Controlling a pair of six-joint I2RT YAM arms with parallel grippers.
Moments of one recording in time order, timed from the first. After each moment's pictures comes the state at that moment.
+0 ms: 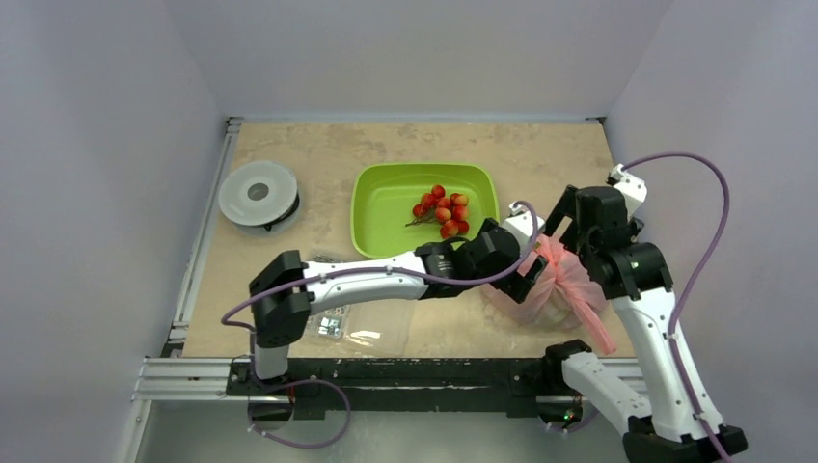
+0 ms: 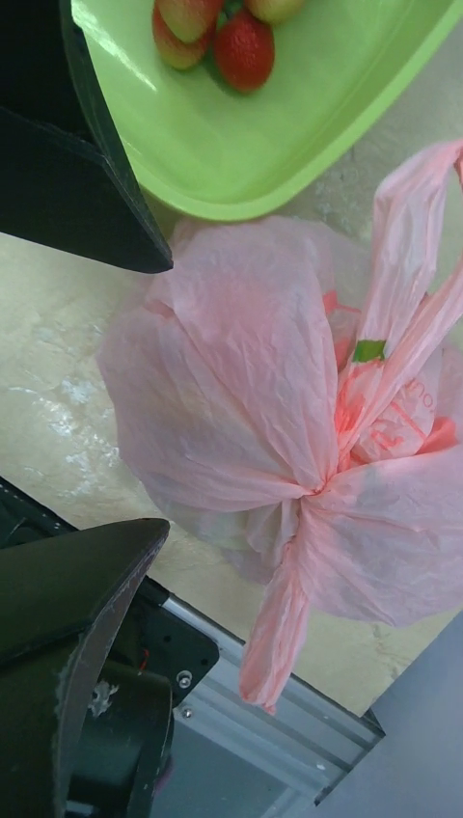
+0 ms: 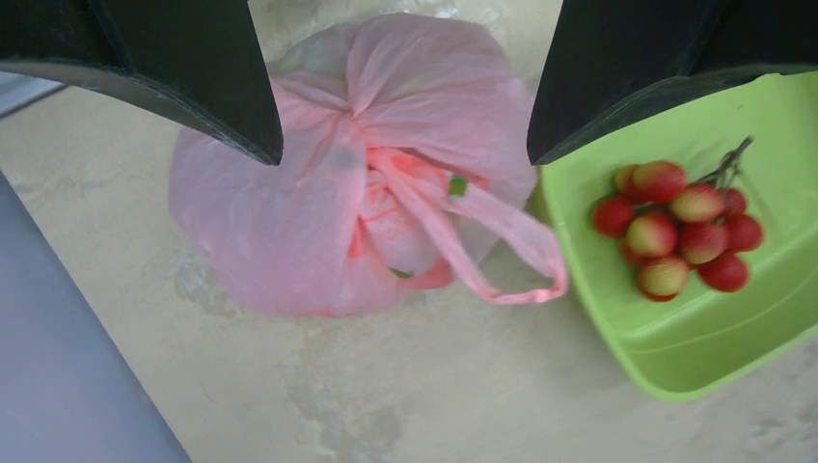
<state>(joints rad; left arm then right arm) -1.26 1.82 1.52 -0.22 -0.25 -0.37 0.32 0.87 1.18 -1.04 0.54 0.61</state>
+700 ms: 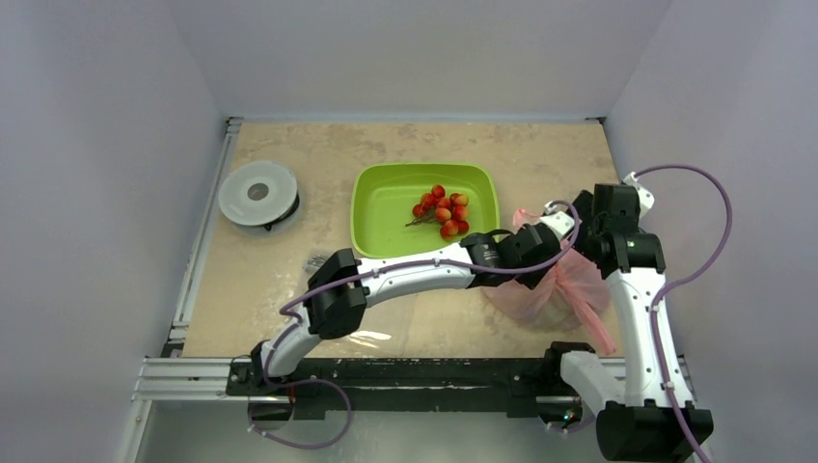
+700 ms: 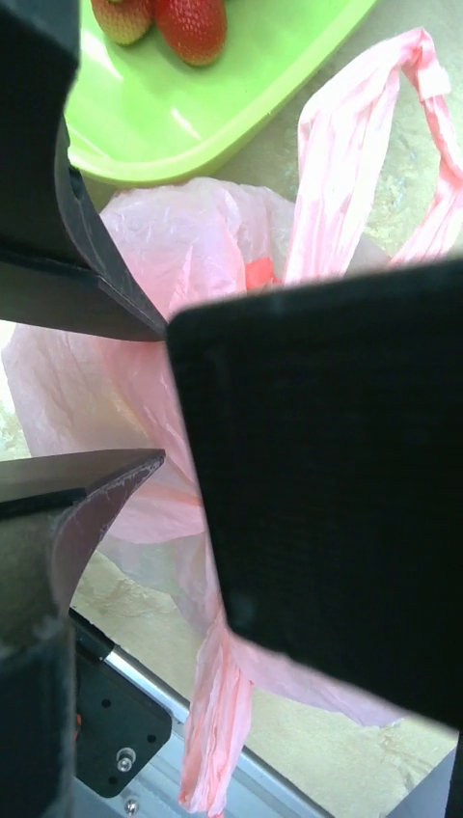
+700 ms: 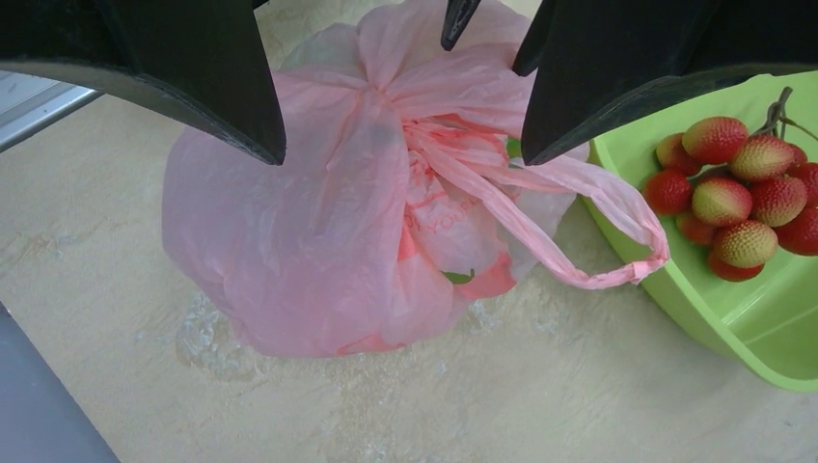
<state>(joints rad) -1.26 2.22 2.01 -0.50 -0.28 -0.35 -0.05 0.94 1.04 -0.95 0.28 0.57</state>
